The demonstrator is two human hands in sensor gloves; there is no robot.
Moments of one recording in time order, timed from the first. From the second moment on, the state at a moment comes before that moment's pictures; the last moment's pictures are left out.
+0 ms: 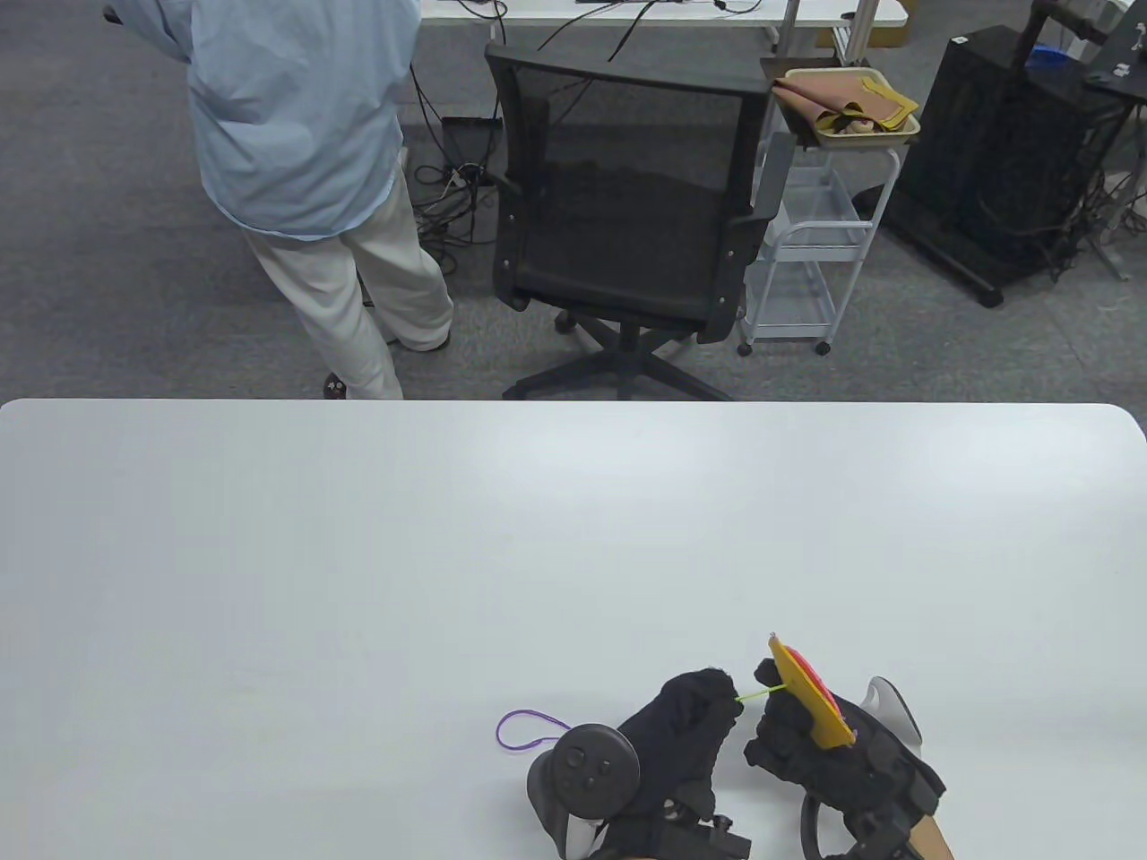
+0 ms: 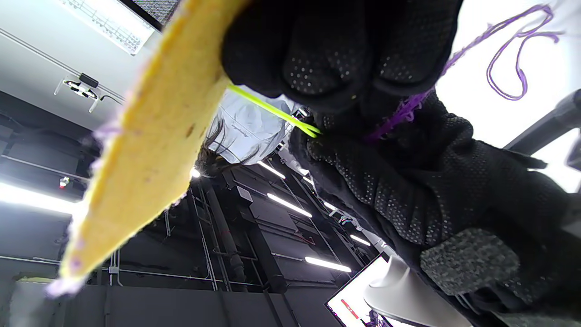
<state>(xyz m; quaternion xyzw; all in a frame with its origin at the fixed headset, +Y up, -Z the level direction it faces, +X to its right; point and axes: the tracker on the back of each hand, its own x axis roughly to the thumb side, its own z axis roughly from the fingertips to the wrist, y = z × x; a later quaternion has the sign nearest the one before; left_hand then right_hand) 0.012 -0.714 -0.249 0.12 -0.11 0.56 0.81 0.232 -0.763 -0.282 0.10 0.33 0.34 0.87</state>
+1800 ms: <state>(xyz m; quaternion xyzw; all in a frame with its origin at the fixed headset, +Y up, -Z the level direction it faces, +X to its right) 0.022 -0.713 -0.249 0.12 -0.15 0.48 0.86 0.227 -0.767 -0.282 0.09 0.31 0.48 0.82</state>
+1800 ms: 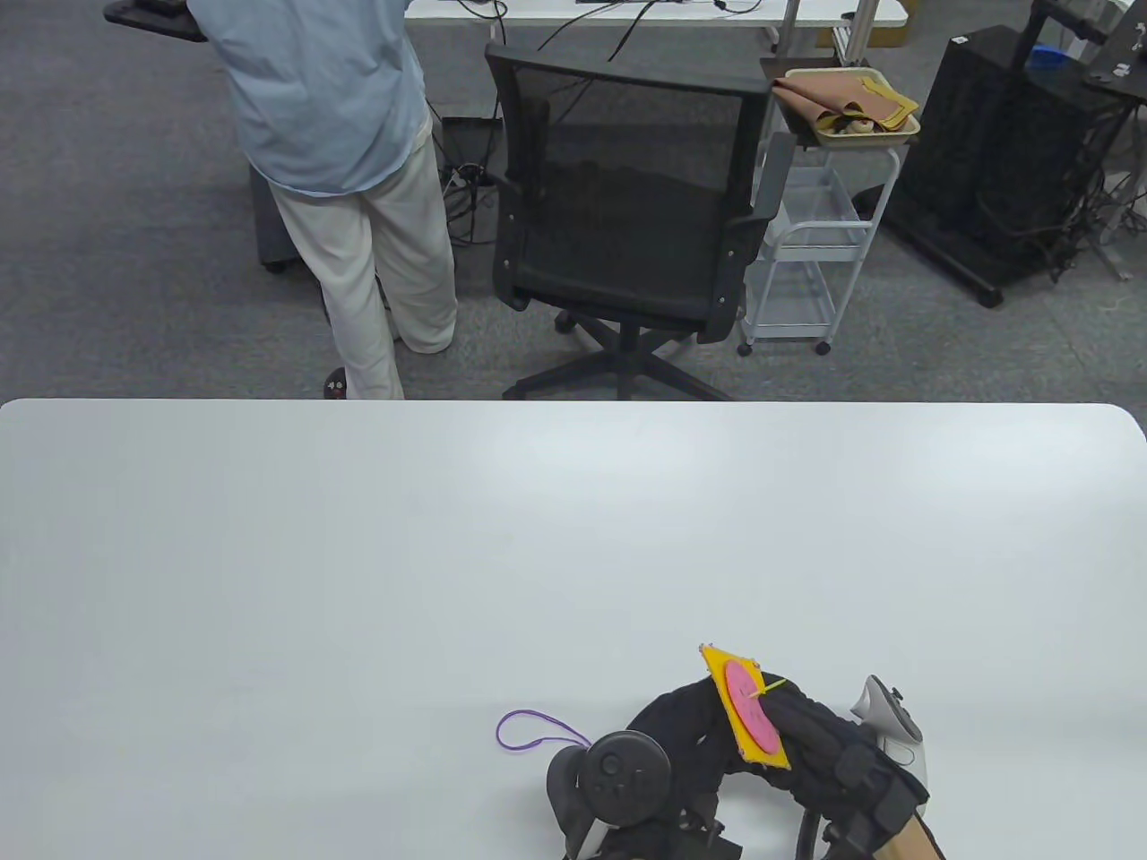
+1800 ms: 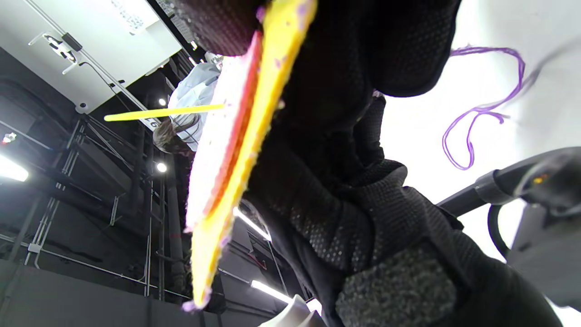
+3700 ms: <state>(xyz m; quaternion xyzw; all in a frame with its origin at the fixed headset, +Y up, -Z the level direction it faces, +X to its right) 0.020 -0.747 -0.266 -0.07 -0.14 0.65 0.74 0.232 -0.728 -0.267 0.10 0.03 0.82 0.57</state>
